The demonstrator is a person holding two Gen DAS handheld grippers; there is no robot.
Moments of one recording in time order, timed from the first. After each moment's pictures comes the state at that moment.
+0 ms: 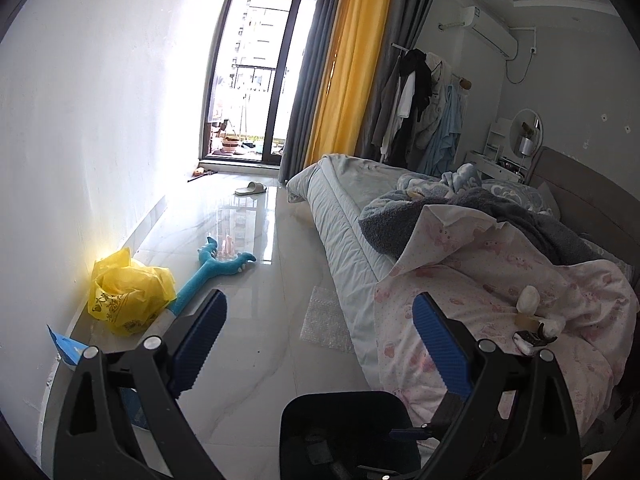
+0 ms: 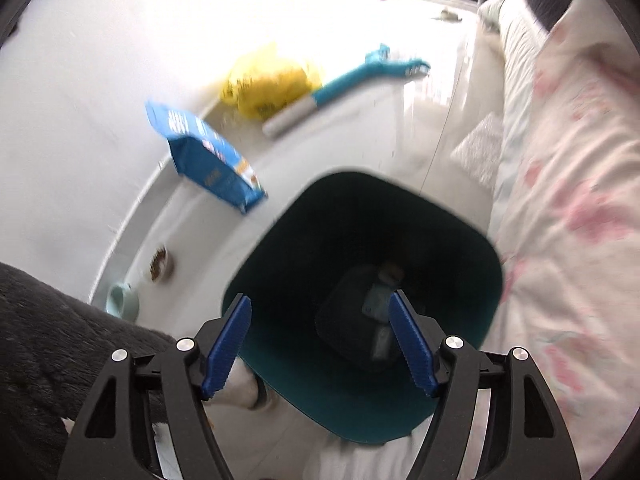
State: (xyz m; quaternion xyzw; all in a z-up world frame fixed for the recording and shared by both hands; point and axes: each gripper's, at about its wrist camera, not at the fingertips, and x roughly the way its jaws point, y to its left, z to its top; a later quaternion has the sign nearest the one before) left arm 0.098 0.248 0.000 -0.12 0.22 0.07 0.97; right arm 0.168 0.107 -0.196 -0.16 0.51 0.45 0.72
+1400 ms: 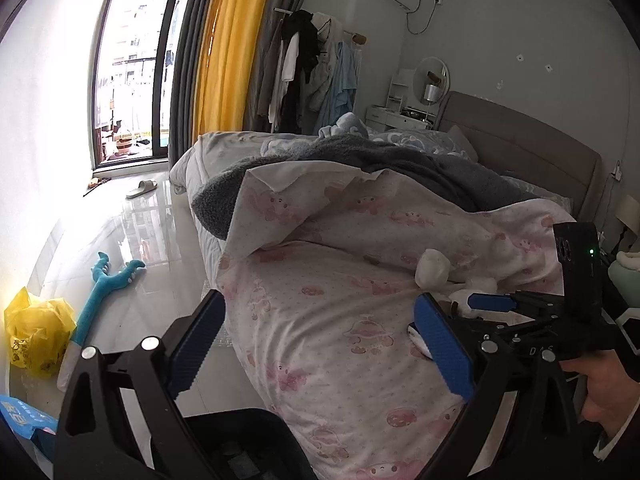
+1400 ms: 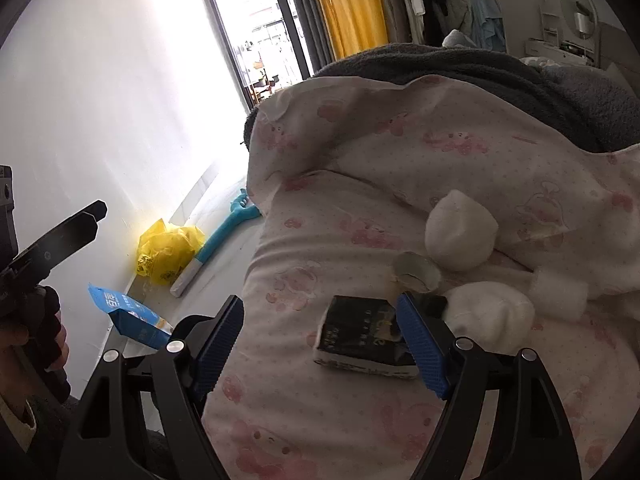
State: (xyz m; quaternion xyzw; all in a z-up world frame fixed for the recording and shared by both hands) left arm 0.197 0.086 -0.018 -0.06 0.26 -0.11 0.96; right arm 0.260 -0.152 -0.076 0.01 0.38 0.28 0.88
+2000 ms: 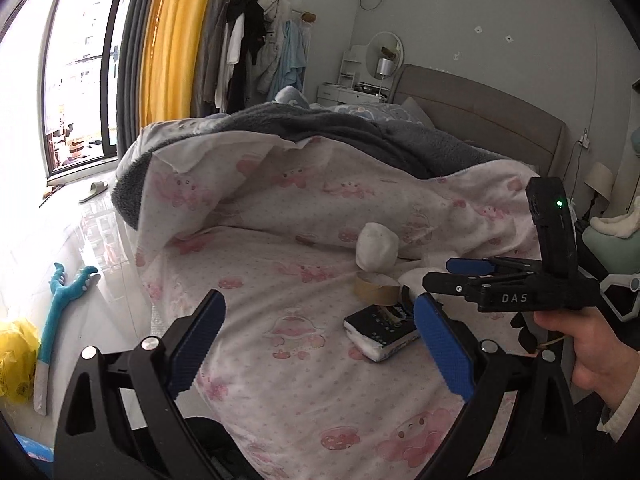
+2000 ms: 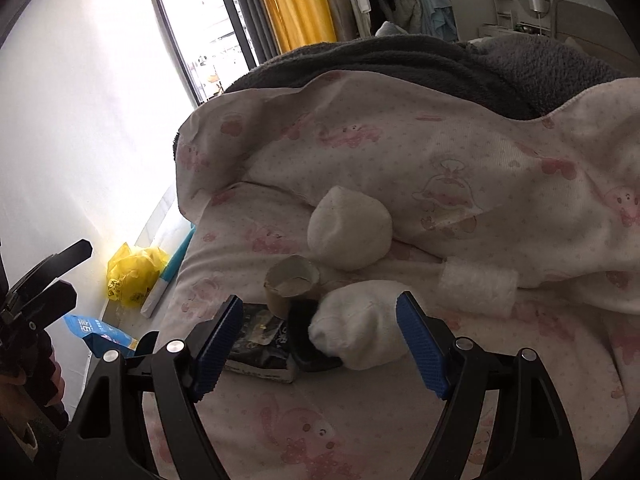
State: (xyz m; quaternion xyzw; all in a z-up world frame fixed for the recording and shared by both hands) left arm 0.222 0.017 -0.041 -0.03 0.29 -0.19 0.94; right arm 0.291 -0.220 -0.090 0.04 0.39 0.22 0.89
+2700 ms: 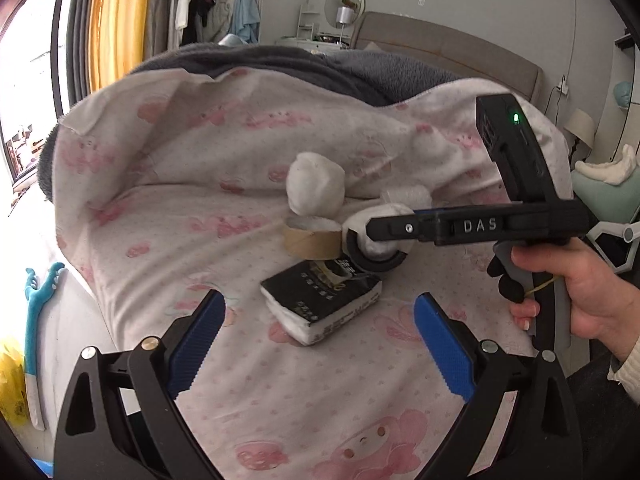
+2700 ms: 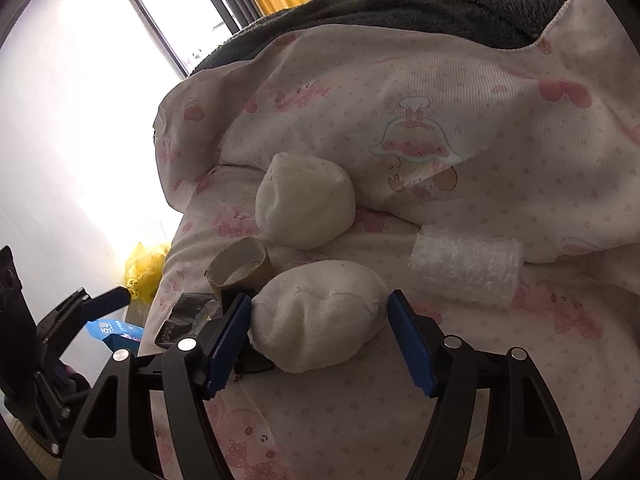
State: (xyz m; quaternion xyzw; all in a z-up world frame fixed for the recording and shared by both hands) left arm 0.238 -0.056 -0.087 0.02 0.36 -0.25 0.90; right arm 0.326 -0.254 -0.128 0.10 0.44 0.25 0.86
